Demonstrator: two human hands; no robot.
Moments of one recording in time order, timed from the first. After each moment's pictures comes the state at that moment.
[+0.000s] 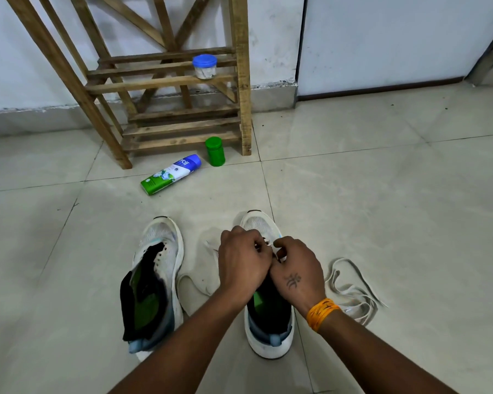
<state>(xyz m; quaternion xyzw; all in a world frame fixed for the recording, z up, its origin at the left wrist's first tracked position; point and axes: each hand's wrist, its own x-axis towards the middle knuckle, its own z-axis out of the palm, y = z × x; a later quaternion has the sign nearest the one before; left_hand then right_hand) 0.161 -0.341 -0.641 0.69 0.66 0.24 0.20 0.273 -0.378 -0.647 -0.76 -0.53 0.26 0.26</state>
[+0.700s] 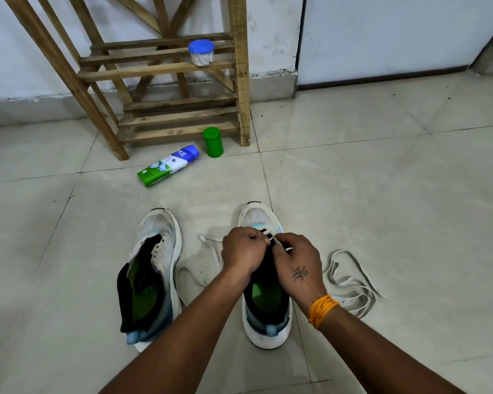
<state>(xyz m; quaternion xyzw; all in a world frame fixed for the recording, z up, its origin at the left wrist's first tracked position) 0.168 -0.327 -0.655 0.48 0.70 0.24 0.47 0.276 -0.380 -0.668 -0.74 -0.47 0.31 0.37</state>
